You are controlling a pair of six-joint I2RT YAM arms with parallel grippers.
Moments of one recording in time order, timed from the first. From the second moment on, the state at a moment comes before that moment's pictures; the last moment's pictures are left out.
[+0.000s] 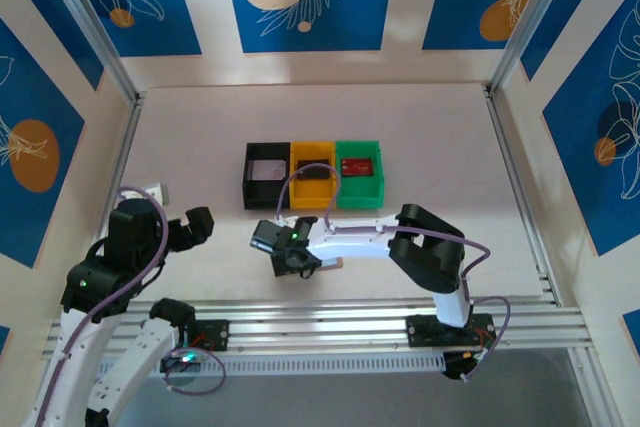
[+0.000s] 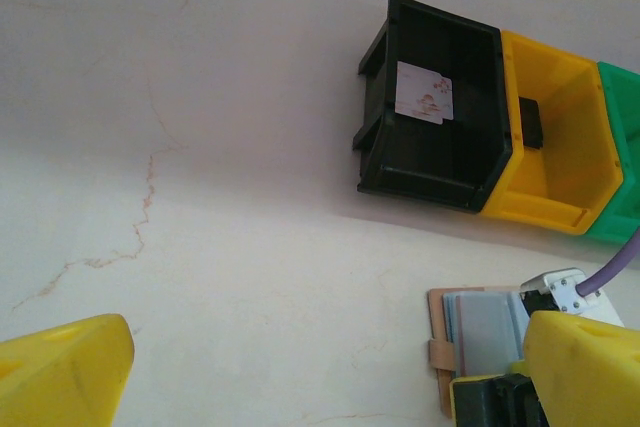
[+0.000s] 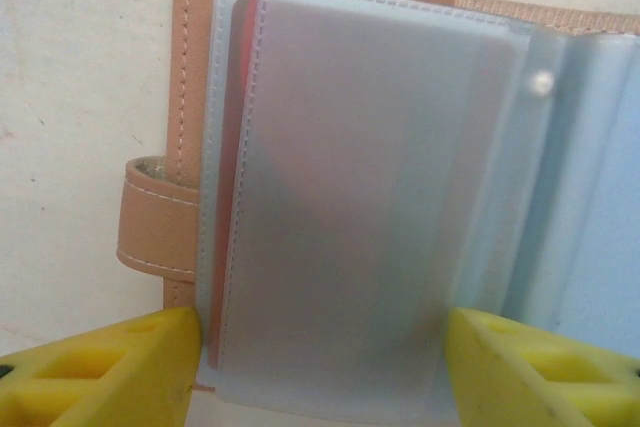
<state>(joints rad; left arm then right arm) -0.31 0.55 0.94 -1.10 -0.12 -0.49 1.21 1.94 1.30 -0.72 0.19 0.92</state>
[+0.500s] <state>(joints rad) -0.31 0.55 0.94 -1.10 -0.12 -0.49 1.20 1.94 1.31 -0.73 0.19 0.90</state>
